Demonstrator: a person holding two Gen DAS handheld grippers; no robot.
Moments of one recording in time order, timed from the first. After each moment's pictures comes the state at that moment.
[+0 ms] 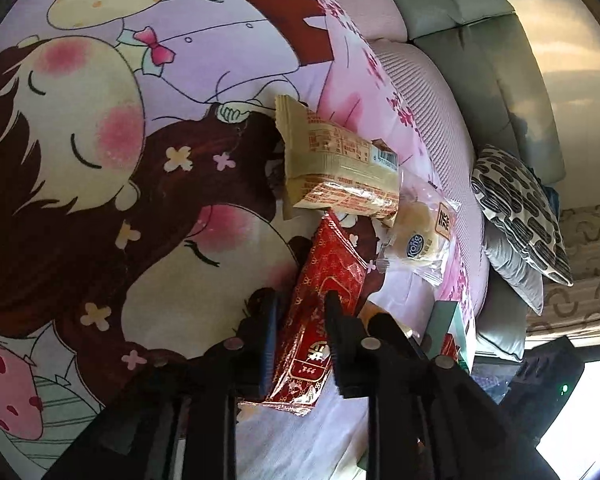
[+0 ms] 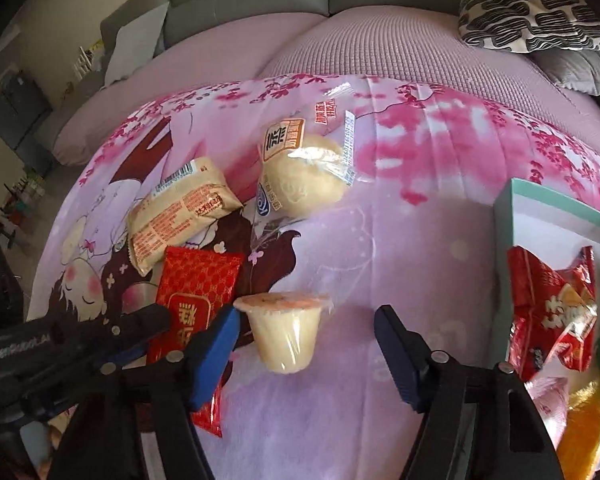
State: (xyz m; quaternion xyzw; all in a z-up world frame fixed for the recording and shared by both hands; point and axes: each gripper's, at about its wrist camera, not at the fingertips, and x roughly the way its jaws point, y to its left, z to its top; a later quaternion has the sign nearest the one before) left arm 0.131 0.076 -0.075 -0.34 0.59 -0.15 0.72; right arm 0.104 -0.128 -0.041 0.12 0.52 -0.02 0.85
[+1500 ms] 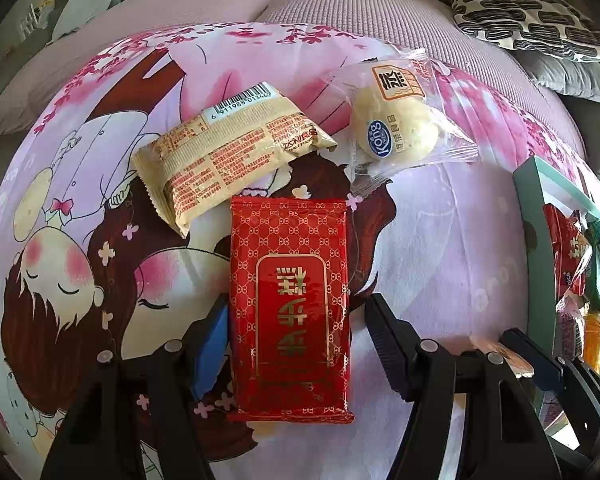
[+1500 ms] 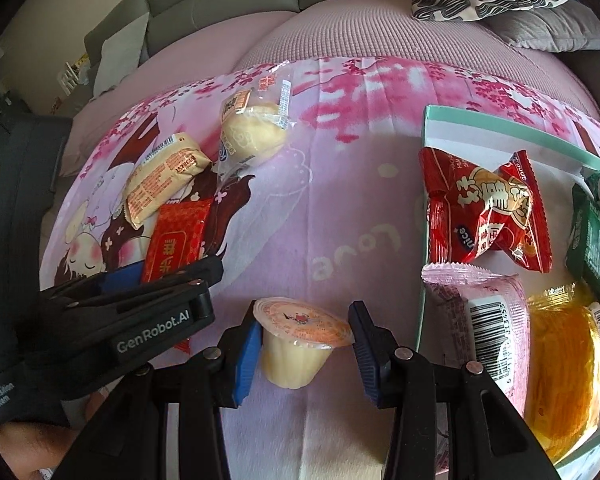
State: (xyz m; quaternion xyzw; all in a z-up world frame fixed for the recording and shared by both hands) left arm 0.123 -0.050 -0.055 0.06 0.58 -0.14 0.80; right arm 0.040 -0.151 -0.032 0.15 0.53 -0.04 0.84
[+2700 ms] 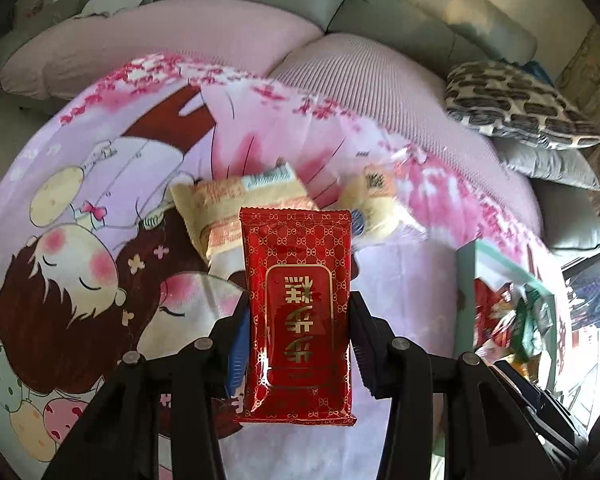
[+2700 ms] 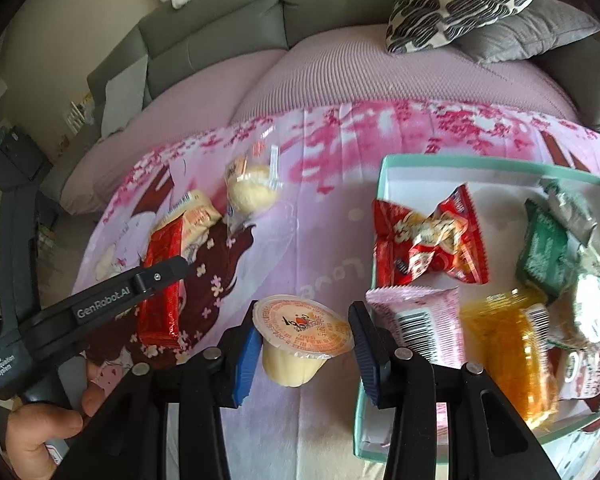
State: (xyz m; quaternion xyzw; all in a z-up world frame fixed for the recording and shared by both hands) left arm 0.114 0.011 -0.001 -0.07 0.52 -0.16 0.84; right arm 0.014 -0.175 0.022 0.19 0.47 -0.05 0.86
